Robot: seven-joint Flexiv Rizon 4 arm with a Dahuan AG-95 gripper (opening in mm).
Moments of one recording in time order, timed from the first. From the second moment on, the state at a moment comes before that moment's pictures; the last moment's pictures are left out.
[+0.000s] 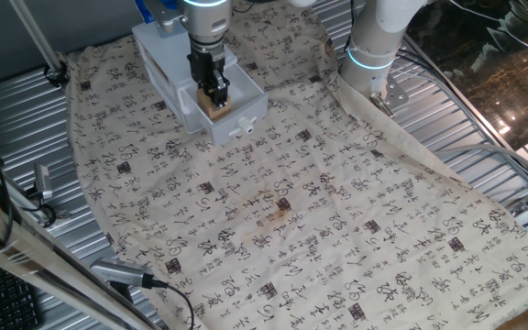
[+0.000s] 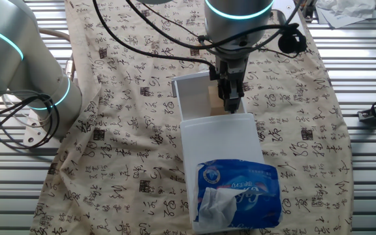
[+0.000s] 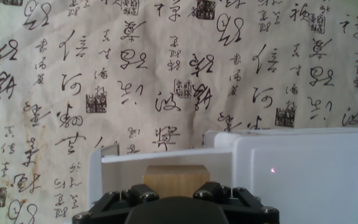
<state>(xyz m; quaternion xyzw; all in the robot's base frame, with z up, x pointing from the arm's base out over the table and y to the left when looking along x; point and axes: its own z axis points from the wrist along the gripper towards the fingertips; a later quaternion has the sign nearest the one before) 0.449 -0.038 0.182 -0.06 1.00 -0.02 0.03</state>
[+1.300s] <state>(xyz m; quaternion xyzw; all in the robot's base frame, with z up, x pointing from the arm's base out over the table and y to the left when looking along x) 0.451 -0.039 0.169 -0.08 1.00 -0.02 0.04</state>
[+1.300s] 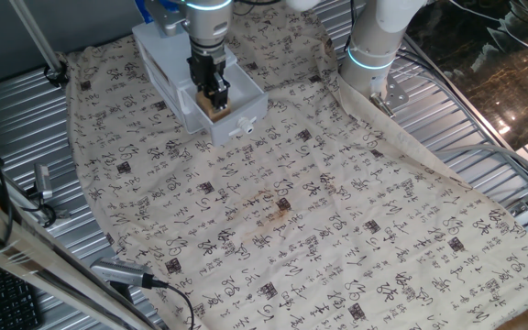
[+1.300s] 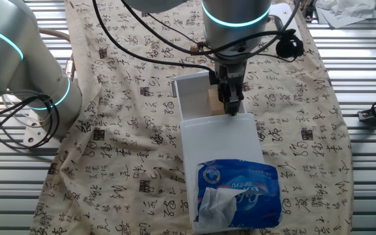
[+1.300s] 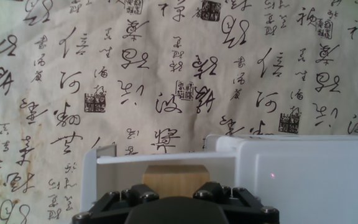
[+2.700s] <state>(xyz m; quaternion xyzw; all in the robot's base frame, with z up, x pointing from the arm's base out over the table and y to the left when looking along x) 0.451 -0.040 0.161 -0.06 1.00 -0.02 0.03</state>
